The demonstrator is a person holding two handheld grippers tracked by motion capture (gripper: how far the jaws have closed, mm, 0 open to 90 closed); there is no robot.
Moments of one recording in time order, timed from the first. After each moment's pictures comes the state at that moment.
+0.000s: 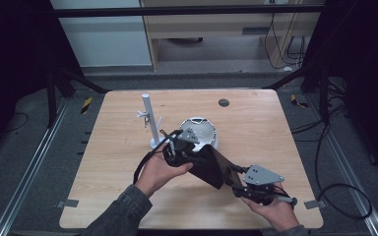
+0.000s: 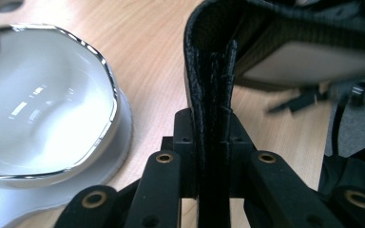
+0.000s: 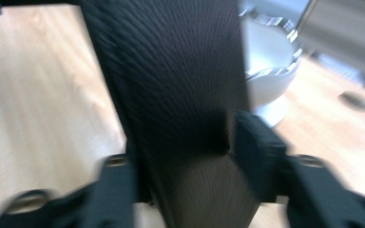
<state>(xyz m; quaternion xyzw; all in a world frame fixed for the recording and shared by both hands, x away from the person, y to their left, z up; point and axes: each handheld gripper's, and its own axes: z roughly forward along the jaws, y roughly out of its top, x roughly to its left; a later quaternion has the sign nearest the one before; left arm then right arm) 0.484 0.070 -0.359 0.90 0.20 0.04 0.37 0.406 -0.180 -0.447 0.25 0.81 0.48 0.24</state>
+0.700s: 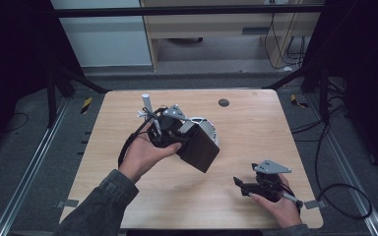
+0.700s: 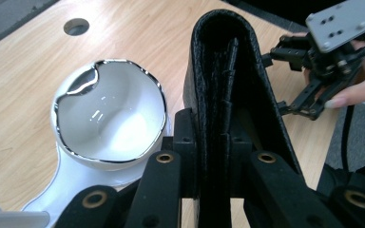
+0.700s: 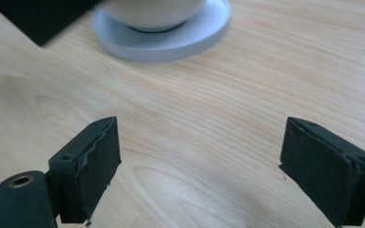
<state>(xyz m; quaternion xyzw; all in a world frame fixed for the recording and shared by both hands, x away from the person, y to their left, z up) 0.493 0.098 -0.290 0.89 0.24 0.08 0.37 0.431 -0.219 -0.486 0.42 0.77 0.43 0.21</state>
